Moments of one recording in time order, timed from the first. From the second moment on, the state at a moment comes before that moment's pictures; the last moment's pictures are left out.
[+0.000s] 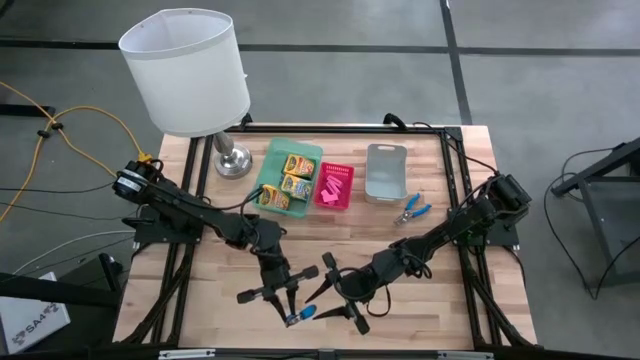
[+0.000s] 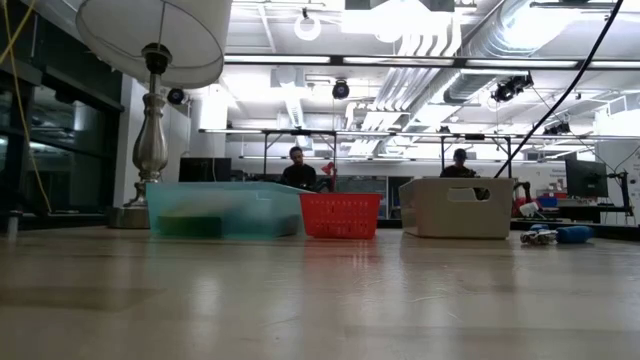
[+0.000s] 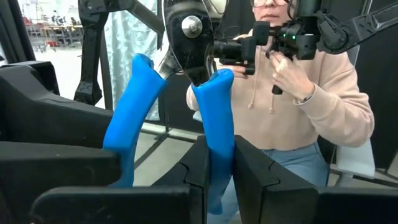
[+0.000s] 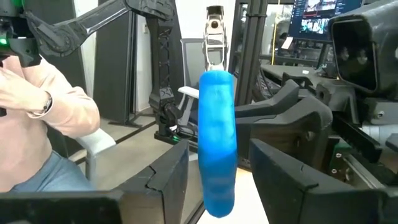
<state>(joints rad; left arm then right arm) -0.37 1.57 1.06 0.53 0.83 0.05 0.50 1.76 1.20 0.60 0.01 -0.05</state>
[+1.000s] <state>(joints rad) -0.37 1.57 1.06 0.56 0.79 0.05 0.50 1.76 1.20 0.61 0.02 -0.03</state>
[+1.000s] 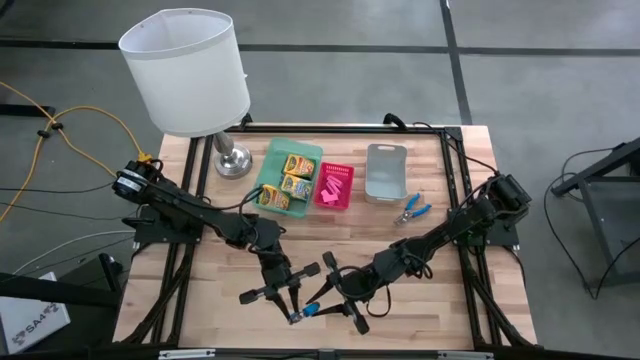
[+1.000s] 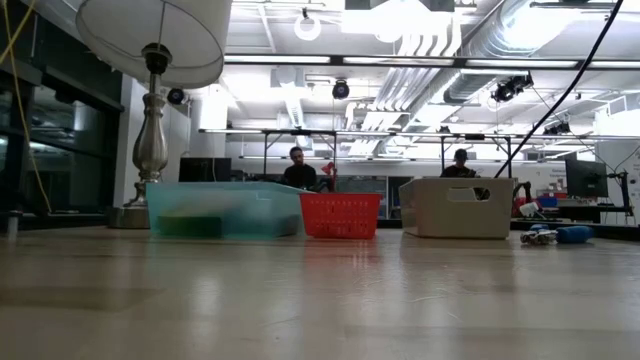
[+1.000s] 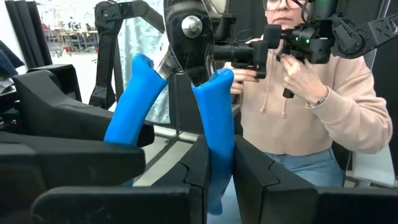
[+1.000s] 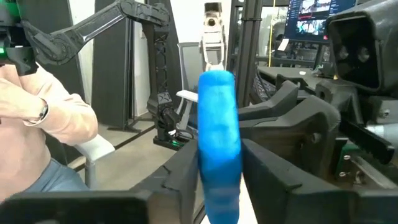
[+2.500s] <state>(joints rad) -0.37 1.57 1.06 0.56 0.81 0.03 0.50 1.76 1.20 0.61 0.02 0.01</state>
